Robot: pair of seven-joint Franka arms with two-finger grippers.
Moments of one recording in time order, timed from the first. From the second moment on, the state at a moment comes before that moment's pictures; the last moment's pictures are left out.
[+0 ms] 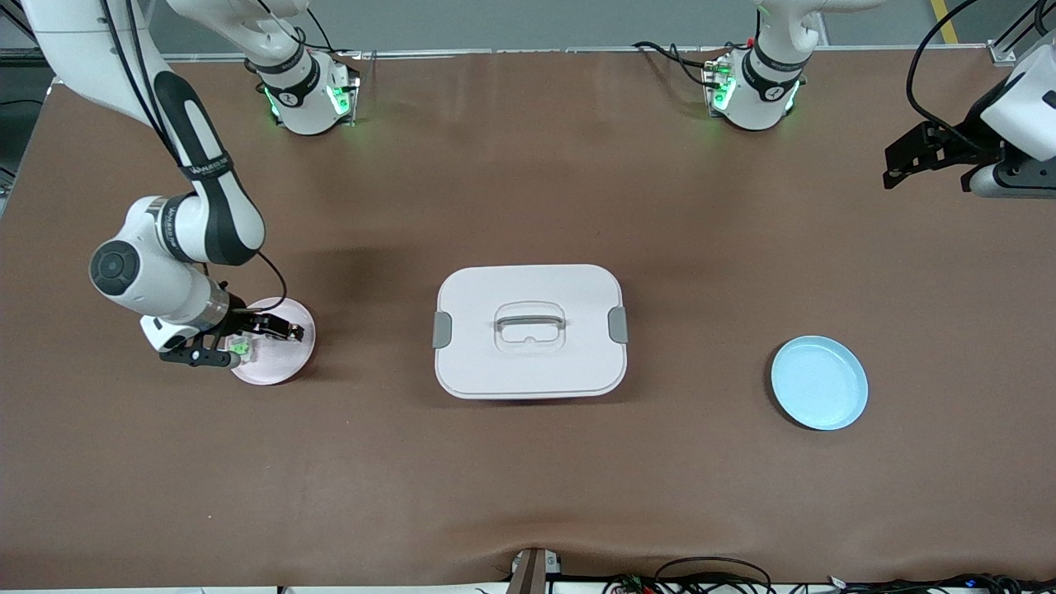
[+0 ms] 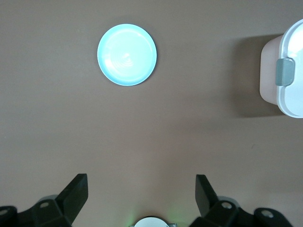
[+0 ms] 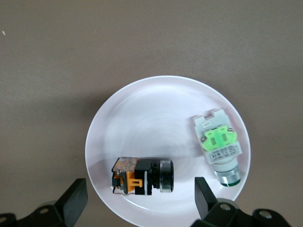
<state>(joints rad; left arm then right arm) -0.03 -0.07 -0.06 -1.58 0.00 1.47 -0.03 0.05 0.39 -0.04 -2.07 0.10 2.43 0.04</state>
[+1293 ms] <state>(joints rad) -0.03 -0.07 -0.06 -1.58 0.00 1.47 -0.03 0.06 0.50 -0.04 -2.07 0.10 2.50 0.01</state>
